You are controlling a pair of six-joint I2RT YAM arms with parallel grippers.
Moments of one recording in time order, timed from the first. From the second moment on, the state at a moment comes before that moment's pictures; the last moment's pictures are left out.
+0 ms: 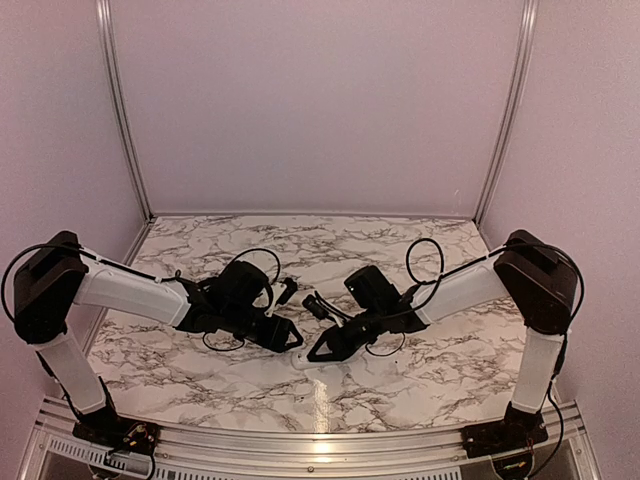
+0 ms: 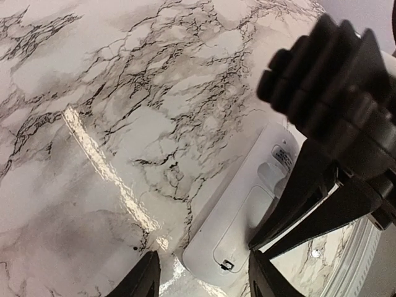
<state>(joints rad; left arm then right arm) -0.89 1.70 0.87 0.03 0.25 -0.41 0.86 1.91 0.97 0.09 -0.69 0.28</state>
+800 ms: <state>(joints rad) -0.96 1.80 0.93 -0.01 0.17 -0.64 0.86 1.91 0.96 0.09 -0.69 0.28</state>
